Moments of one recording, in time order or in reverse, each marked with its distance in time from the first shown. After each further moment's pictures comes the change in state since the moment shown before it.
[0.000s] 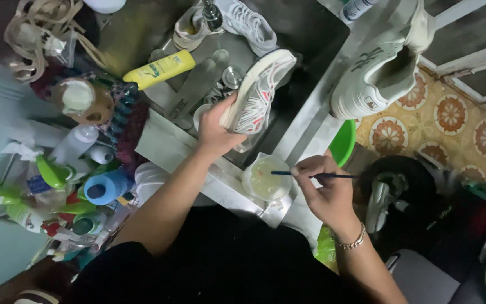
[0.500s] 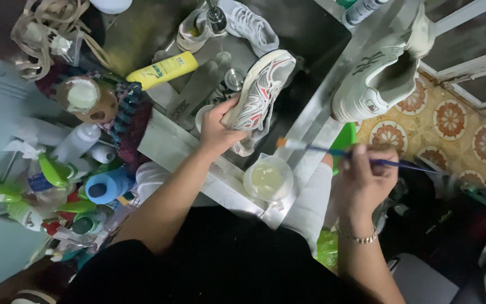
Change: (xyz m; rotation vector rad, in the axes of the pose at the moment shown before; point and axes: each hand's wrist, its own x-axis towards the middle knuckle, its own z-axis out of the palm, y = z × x) left_hand 0.001 -0.010 -0.003 -0.222 -0.077 -0.142; right_hand 0.009 0.032 -0.023 0.682 0.573 -0.004
